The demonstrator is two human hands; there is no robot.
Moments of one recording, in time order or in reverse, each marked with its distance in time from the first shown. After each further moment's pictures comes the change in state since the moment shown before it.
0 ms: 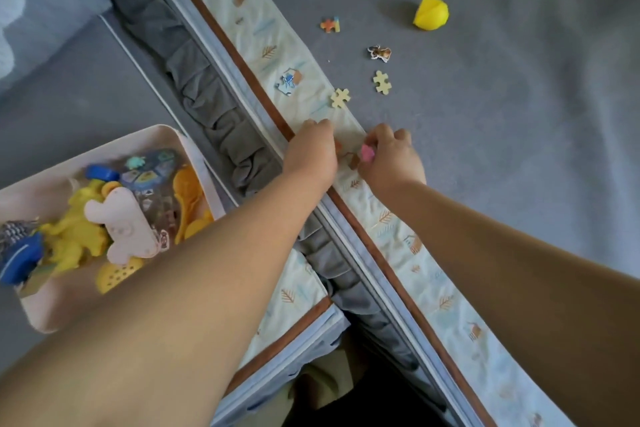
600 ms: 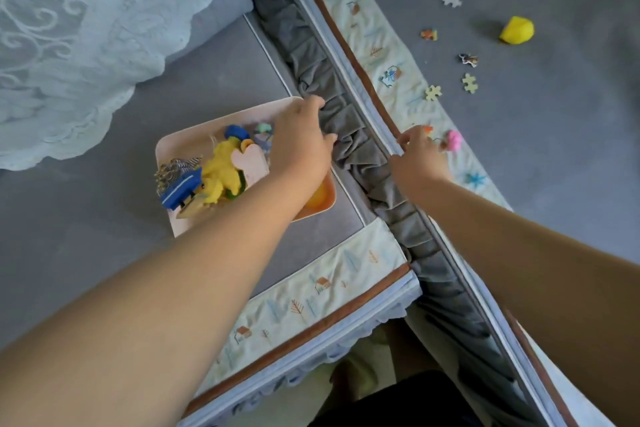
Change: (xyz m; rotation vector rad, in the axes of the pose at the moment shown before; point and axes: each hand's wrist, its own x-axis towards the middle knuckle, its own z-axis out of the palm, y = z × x) left_hand -0.114 -0.143 -0.090 -0.241 0.361 -0.079; right_hand -0.095 -0.101 0.034 0.032 -0.027 0.029
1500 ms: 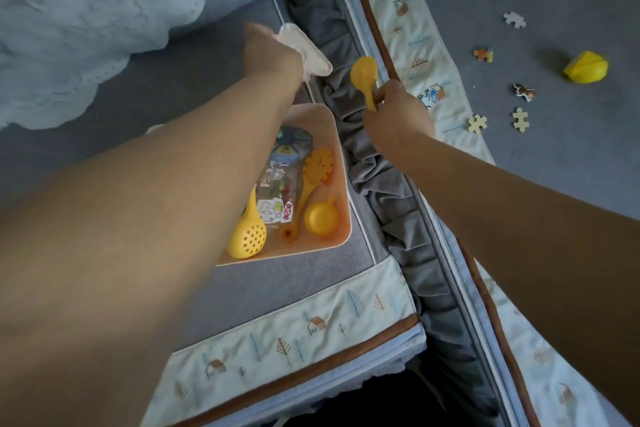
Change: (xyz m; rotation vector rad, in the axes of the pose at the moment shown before) left_hand 0.153 -0.051 -0.006 -0.592 0.240 -0.624; right_hand 0.085 -0.098 0.018 -0.097 0.034 -0.279
